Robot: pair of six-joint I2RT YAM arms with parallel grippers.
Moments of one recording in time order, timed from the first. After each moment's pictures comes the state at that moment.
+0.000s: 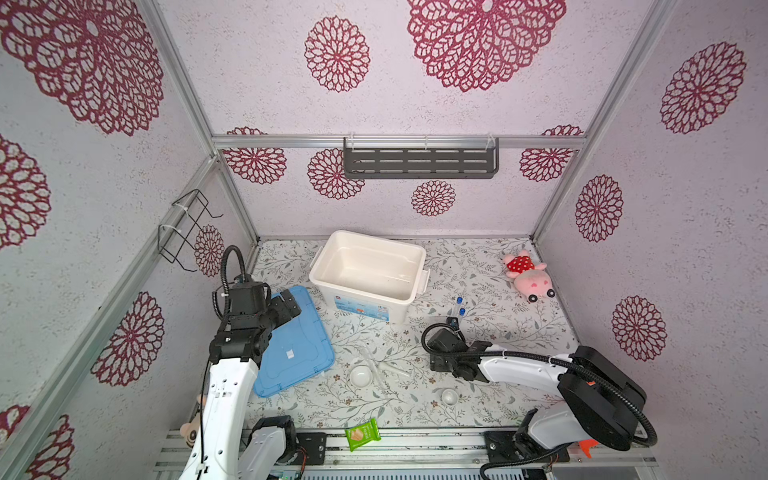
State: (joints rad) left arm 0.10 0.94 0.91 -0.67 -0.03 -0.45; right arm 0.87 1.45 0.64 -0.36 0.37 0.81
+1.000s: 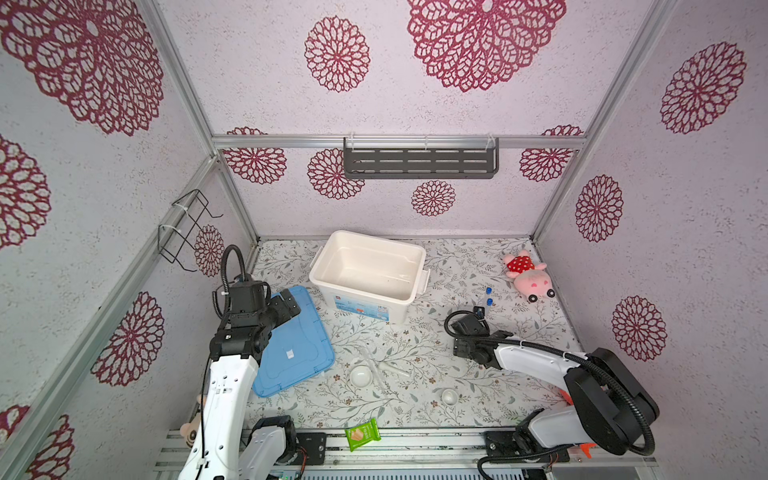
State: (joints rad) left arm 0.10 0.96 0.91 -0.67 -0.03 -0.45; right arm 0.58 1.41 0.61 -0.37 0.44 0.67
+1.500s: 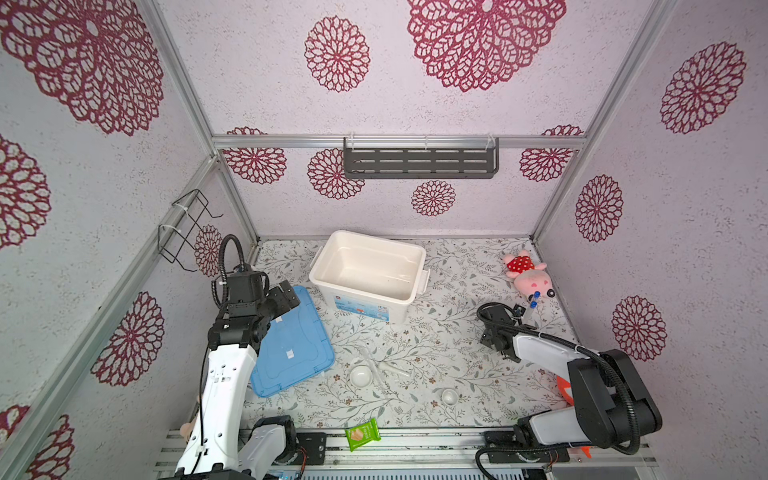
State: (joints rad) left arm 0.11 1.03 1.00 -0.68 -0.01 -0.43; right arm 0.27 1.41 0.60 -0.38 0.51 0.79
